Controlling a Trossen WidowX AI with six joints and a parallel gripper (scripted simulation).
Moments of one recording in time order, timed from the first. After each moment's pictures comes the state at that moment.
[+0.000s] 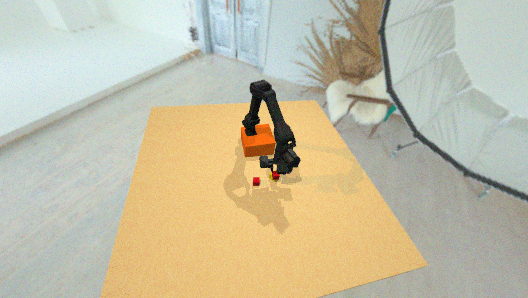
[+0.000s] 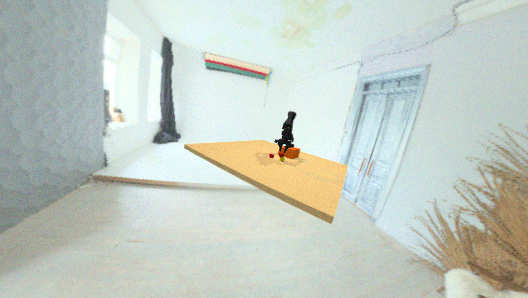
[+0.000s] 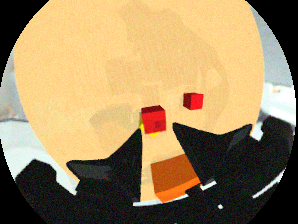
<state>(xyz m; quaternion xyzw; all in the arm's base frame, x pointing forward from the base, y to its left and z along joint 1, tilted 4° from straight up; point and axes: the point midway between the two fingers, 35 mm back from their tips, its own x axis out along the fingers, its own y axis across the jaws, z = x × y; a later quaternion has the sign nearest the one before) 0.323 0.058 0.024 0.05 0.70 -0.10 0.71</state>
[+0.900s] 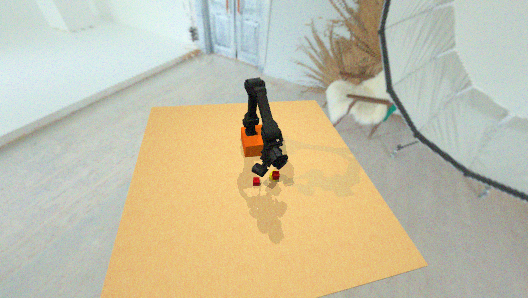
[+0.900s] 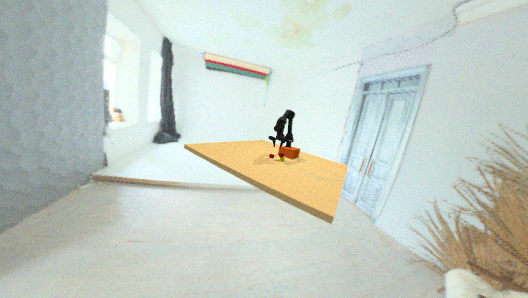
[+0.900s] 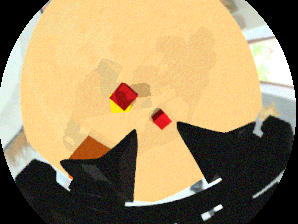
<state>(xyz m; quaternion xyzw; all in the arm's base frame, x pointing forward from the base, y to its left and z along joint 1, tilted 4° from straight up) 0.321 -0.001 0.053 -0.27 0.67 0.22 0.66</state>
